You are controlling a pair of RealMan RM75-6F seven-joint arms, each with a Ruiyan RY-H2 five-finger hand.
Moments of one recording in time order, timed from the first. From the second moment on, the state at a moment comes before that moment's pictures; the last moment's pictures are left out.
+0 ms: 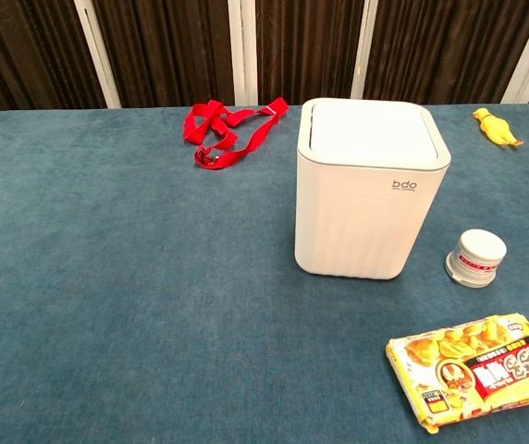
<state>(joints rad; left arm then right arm) 0.07 -1.02 -0.05 -1.76 1.52 1.67 0.10 0.03 -1.19 0.08 -1.68 -1.48 1.56 -0.29</state>
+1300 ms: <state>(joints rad) 0.07 -1.05 -0.06 -1.72 1.56 1.72 0.06 0.13 -1.14 0.11 -1.85 -1.52 1.44 -0.33</state>
